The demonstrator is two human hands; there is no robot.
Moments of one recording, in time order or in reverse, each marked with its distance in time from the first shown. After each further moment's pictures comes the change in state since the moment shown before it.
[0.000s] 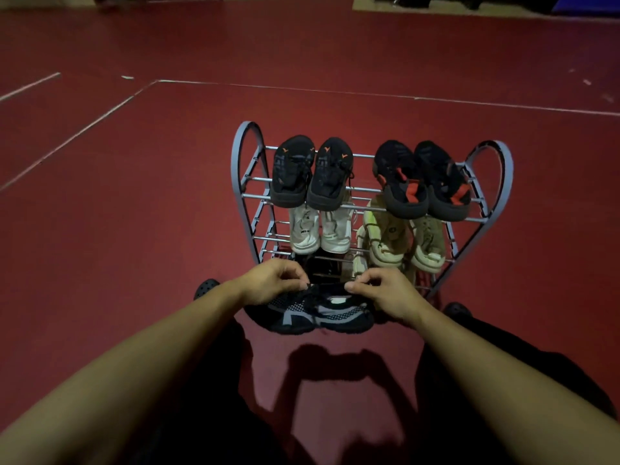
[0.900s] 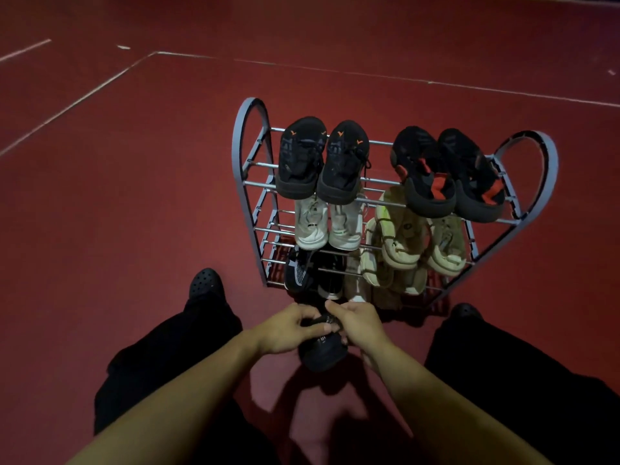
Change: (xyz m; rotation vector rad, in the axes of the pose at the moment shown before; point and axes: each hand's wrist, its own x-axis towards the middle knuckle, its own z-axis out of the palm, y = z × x) left_hand 0.003 -0.054 0.085 -0.166 -0.051 -0.085; right_hand 0.024 0.041 0.108 0.386 0.121 0.462
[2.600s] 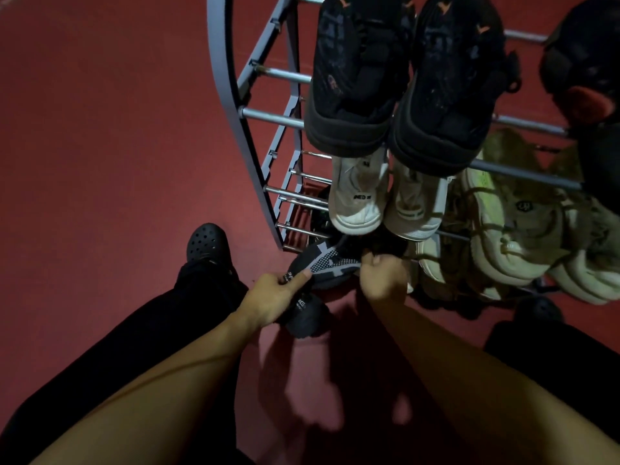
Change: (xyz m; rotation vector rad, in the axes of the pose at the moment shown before) left_hand 0.091 -0.130 -0.050 -0.345 0.384 -0.565; right_hand 0.227 0.044 0.057 -0.389 0.358 -0.035
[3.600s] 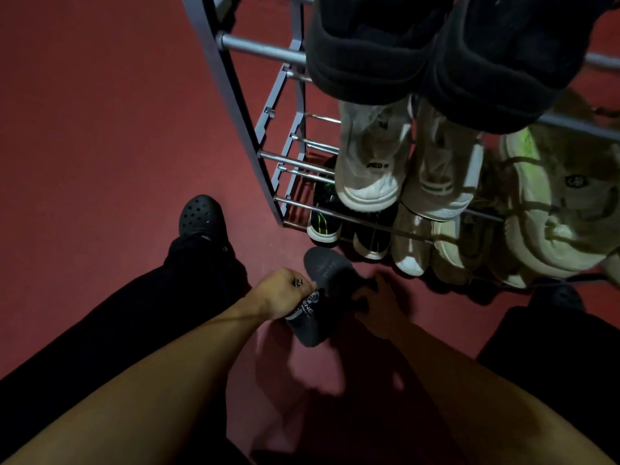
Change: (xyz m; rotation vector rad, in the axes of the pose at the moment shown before) left_hand 0.043 -0.047 0.026 0.315 -0.178 0.012; right_hand 0.010 0.153 0.033 -0.599 -0.643 -0.236
